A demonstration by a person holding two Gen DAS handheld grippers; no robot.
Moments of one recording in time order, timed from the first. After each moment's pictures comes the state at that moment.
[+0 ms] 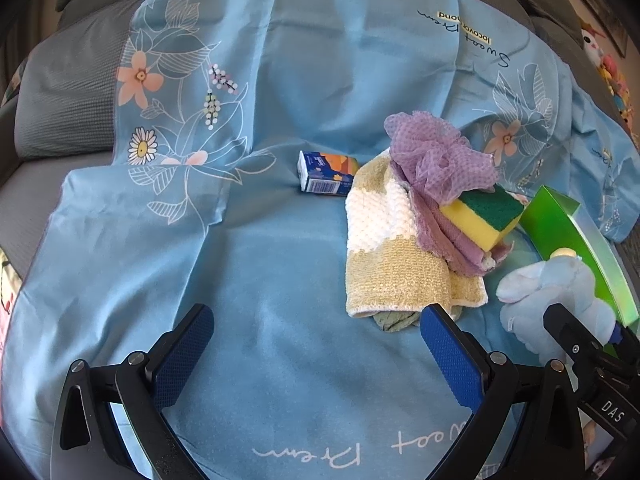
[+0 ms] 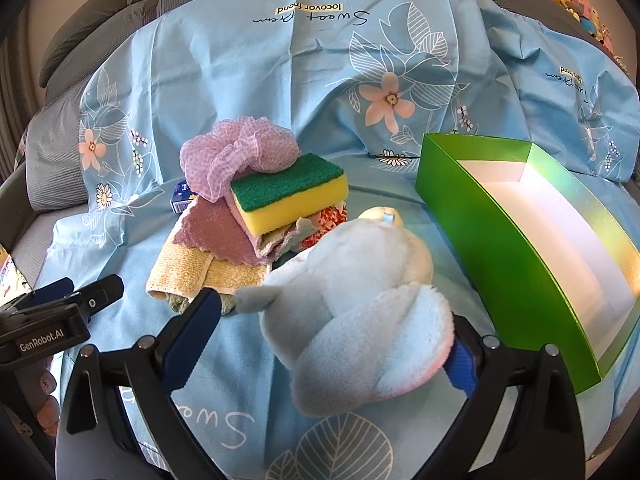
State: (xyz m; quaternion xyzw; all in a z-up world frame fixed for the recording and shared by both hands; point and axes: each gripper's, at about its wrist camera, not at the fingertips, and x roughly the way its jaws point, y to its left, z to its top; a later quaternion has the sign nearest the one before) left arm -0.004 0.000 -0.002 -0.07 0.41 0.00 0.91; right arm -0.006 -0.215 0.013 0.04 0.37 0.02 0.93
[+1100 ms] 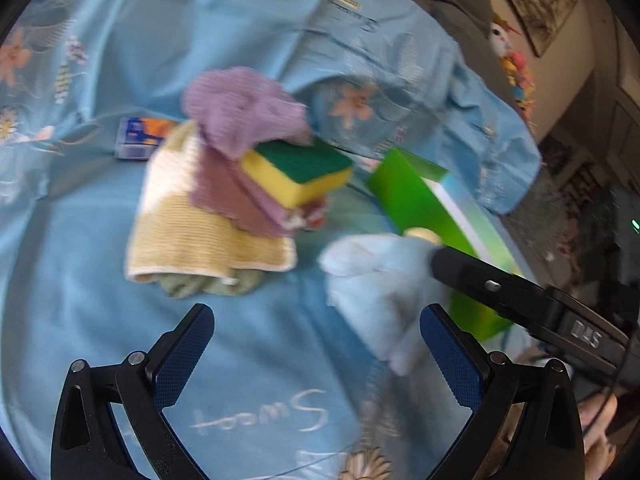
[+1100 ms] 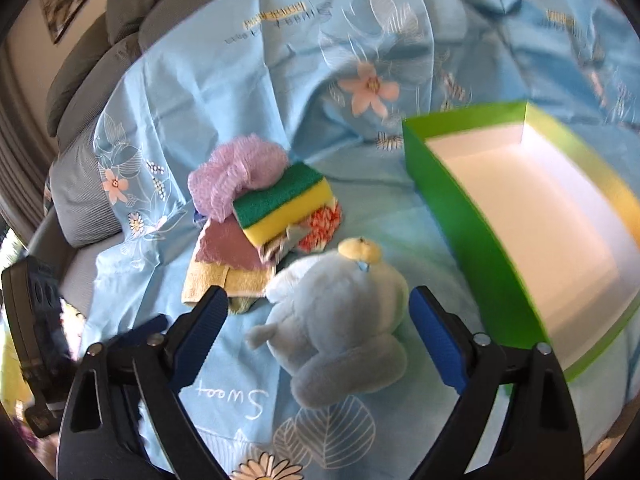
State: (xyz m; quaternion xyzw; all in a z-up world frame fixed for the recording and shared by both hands) left arm -0.004 -0.088 0.003 -0.15 0.43 -0.24 0.86; right arm -0.003 -0.270 0.030 0.15 0.43 0.07 0.89
